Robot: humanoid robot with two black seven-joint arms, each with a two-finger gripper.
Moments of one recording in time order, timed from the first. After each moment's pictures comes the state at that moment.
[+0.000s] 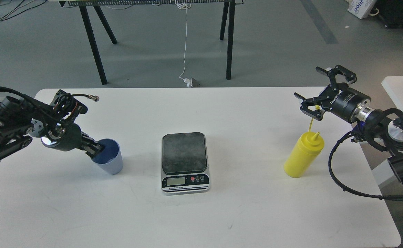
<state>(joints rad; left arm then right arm) -1.09 0.69 0.07 -0.96 1.88 -0.49 -0.49 0.68 -0.39 1.05 0.60 0.25 0.49 -0.48</state>
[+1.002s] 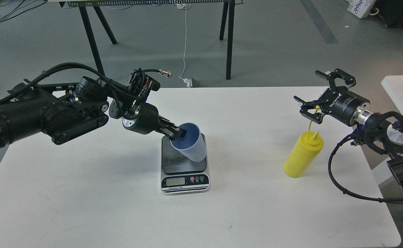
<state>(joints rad) -1.22 0.35 0.09 -0.91 1.59 -0.49 -0.49 0.67 -0.39 1.05 0.60 0.25 0.49 -0.48</state>
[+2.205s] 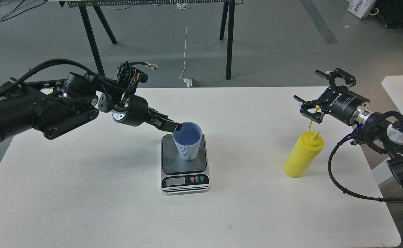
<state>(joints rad) -1.28 0.45 0.03 -0.88 1.44 -0.49 -0.49 0.69 -0.40 1.04 0.60 0.24 0.49 -0.48</state>
